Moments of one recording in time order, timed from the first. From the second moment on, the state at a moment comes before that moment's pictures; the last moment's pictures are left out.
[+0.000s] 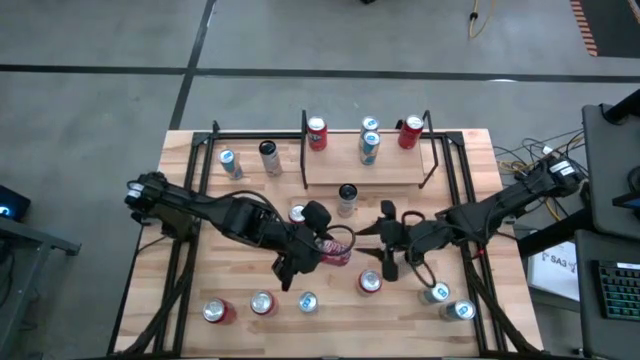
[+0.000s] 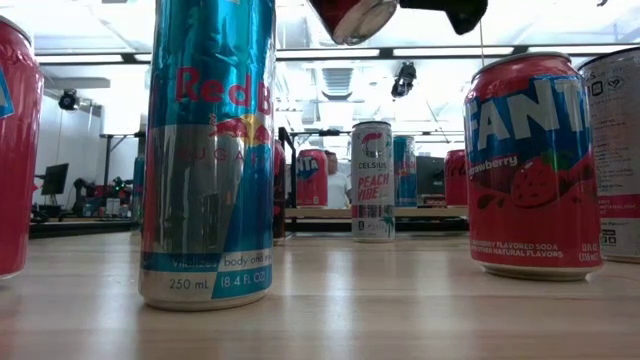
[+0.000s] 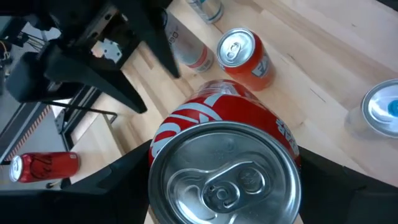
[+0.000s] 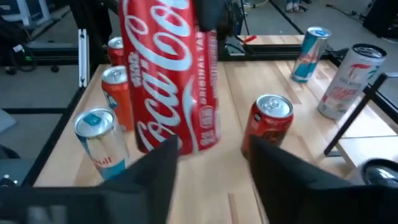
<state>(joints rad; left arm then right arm) -0.33 1.71 1.78 -0.91 -0.25 0.56 0.41 1.25 0.90 -0.04 0.39 0.18</state>
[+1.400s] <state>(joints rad) -0.30 1.71 1.80 -0.84 -0.29 0.64 0.33 1.49 1.25 -0.31 0.38 0.12</state>
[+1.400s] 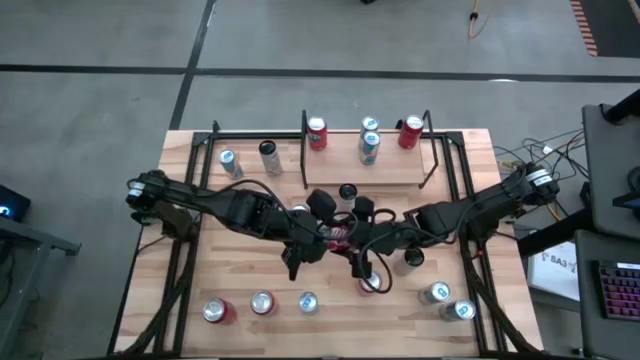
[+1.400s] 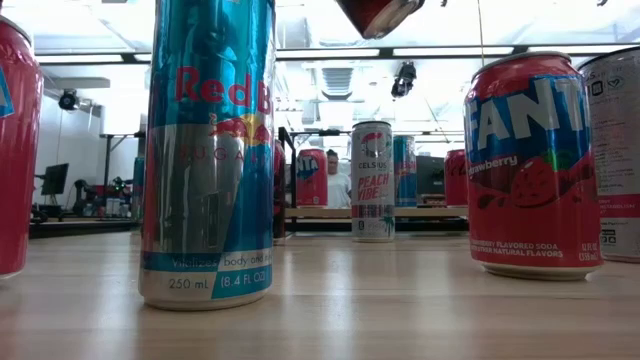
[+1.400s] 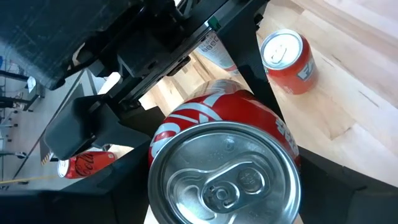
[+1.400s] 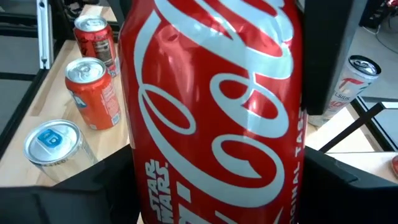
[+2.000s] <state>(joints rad) -0.28 1.63 1.83 -0.92 -0.31 0.53 0.33 1.39 1.19 -0.44 0.66 0.16</state>
